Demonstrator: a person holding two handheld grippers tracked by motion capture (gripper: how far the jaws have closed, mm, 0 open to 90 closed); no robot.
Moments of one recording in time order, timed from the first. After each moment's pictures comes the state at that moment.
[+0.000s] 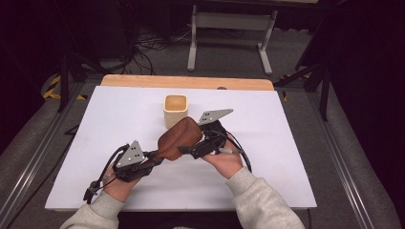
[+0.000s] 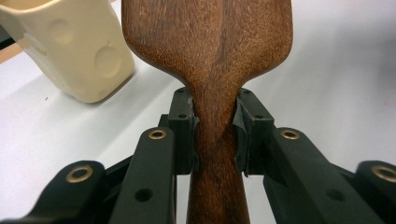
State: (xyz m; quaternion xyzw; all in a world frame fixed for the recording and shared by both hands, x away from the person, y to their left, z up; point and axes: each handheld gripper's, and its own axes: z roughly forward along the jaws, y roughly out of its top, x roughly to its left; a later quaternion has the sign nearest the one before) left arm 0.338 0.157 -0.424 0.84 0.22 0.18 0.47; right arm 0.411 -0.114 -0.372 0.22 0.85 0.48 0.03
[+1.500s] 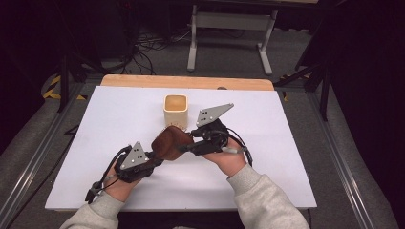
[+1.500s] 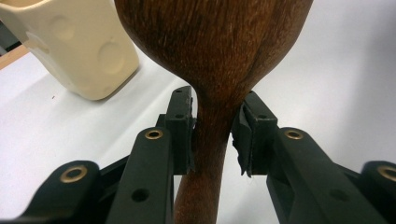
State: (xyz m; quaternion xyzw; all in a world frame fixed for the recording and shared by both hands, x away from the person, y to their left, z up) left arm 0.337 0.154 -0.428 0.84 0.22 0.19 0.46; right arm 0.390 -0.108 -0.329 0.12 0.87 0.48 0.00
